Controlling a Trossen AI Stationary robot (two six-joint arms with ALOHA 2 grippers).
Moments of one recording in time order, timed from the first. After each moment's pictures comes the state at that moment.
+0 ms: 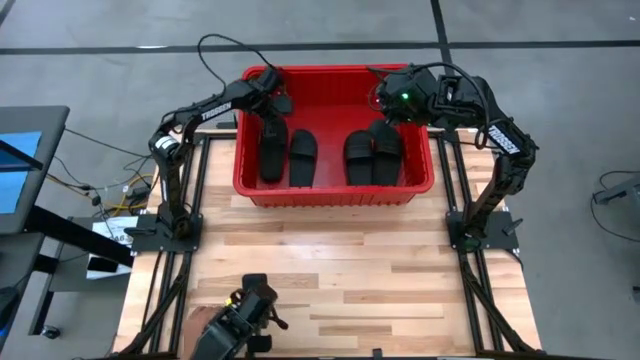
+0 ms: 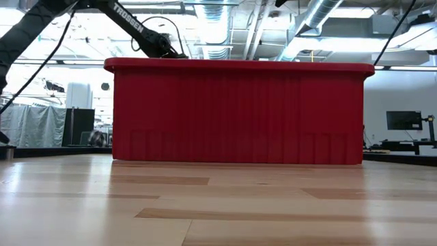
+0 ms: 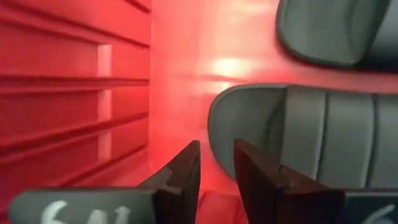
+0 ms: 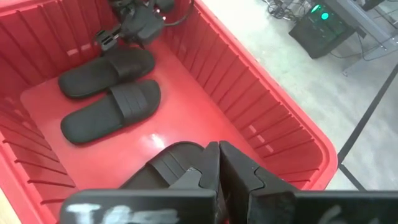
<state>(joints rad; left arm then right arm) 0.89 1.98 1.65 -0.74 -0.11 0.86 -0.28 1.69 2.33 -1.47 0.50 0.04</state>
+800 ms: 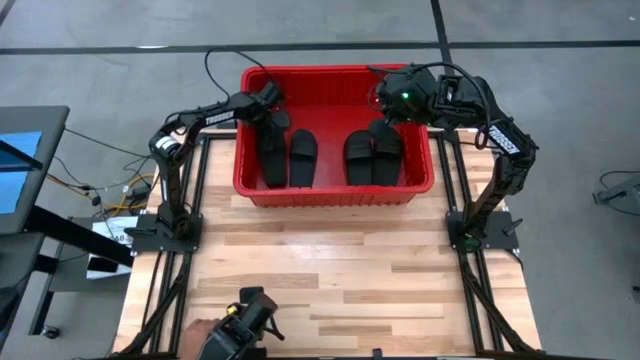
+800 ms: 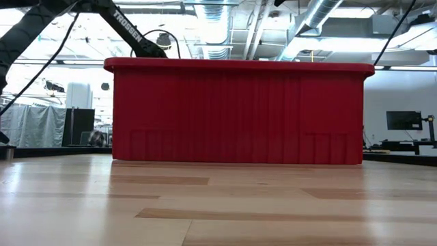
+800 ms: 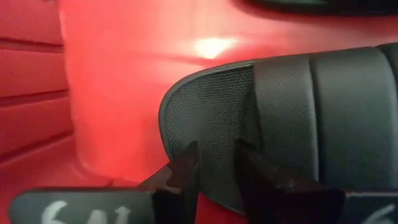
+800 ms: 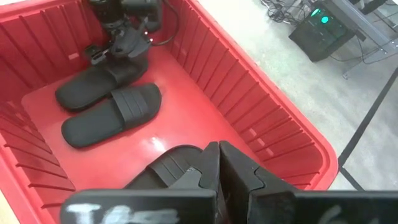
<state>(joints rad) 0.89 1.98 1.48 -0.69 -0.12 0.86 -0.28 1.69 2.33 -1.46 0.50 0.03</state>
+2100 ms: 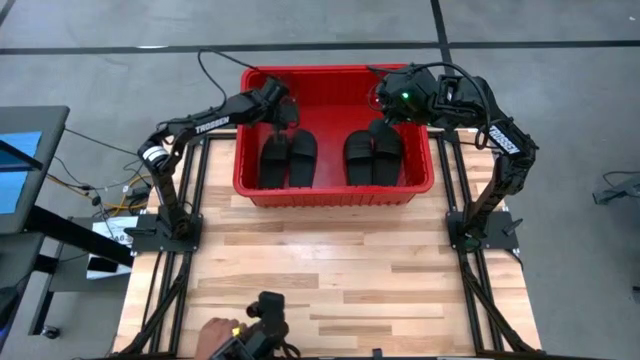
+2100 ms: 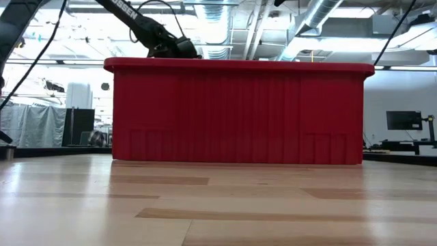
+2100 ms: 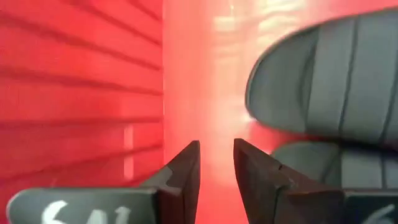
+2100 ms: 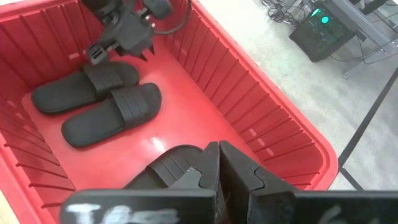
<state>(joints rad) 0.78 1.84 1.48 -0.52 -0.11 0.90 -0.28 1.69 2.33 -1.46 0.50 0.03</state>
